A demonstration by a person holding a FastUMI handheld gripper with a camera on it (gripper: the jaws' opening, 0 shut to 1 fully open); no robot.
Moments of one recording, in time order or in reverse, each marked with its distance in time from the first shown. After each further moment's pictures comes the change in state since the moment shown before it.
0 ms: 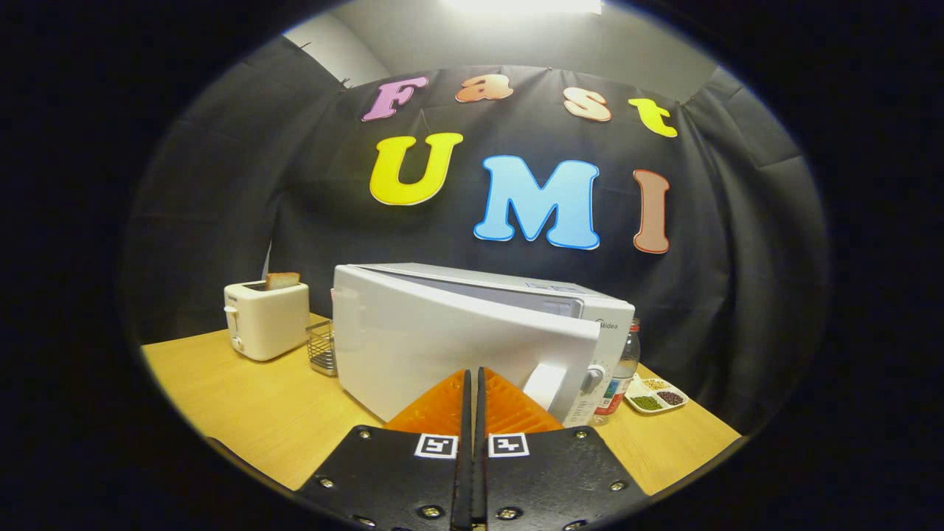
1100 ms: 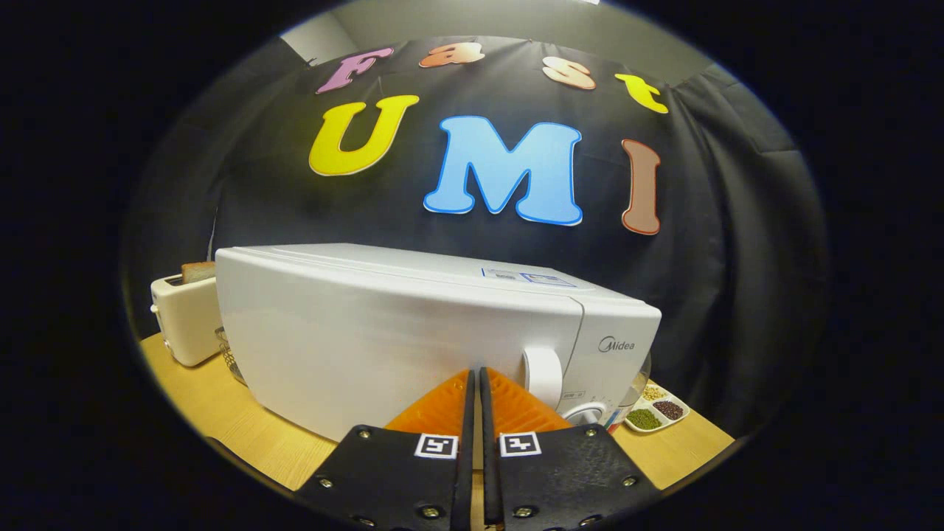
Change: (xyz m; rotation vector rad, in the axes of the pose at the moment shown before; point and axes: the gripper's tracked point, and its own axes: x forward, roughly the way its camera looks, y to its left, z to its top) arm 0.106 -0.047 -0.016 0.035 0.112 -0.083
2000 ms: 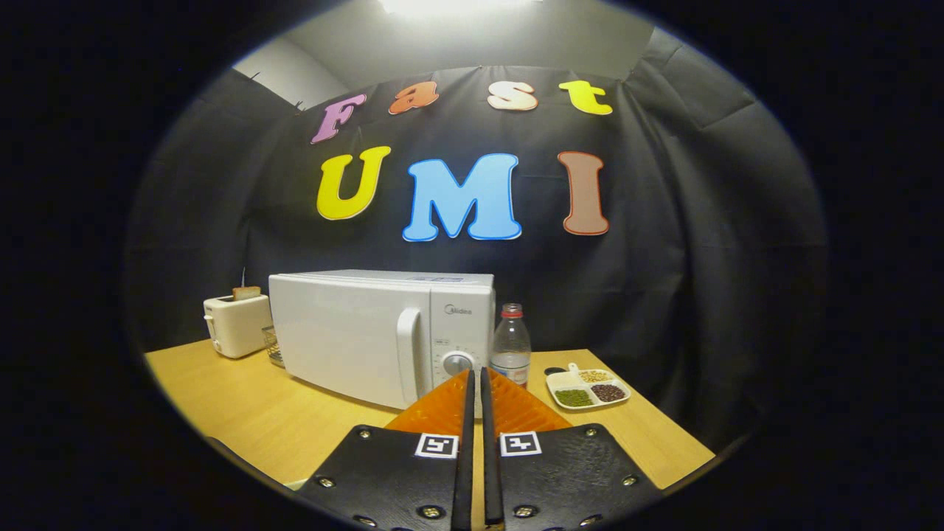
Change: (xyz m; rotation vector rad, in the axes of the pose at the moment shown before) arm -0.152 -0.159 -0.027 0.062 -0.114 0.051
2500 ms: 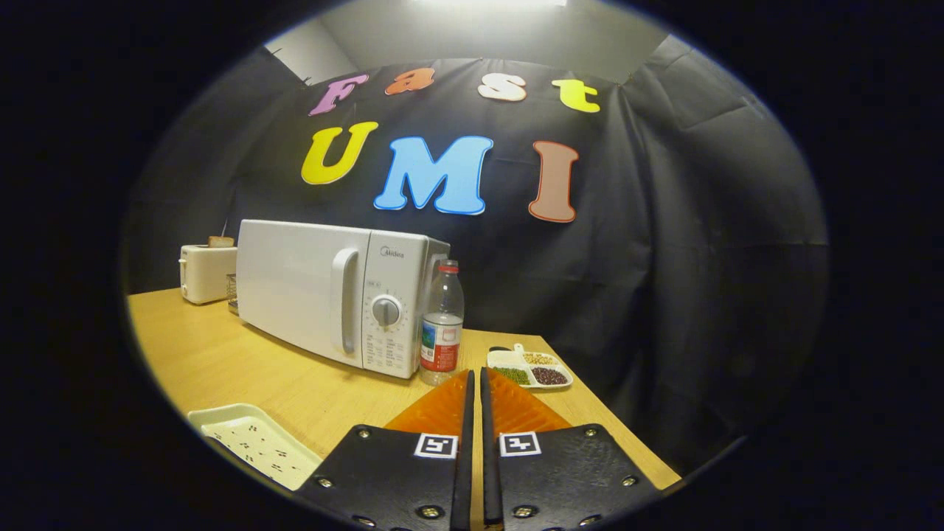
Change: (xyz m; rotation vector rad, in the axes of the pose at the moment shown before) arm -0.006 -0.078 -0.072 -0.084 0.065 -0.057
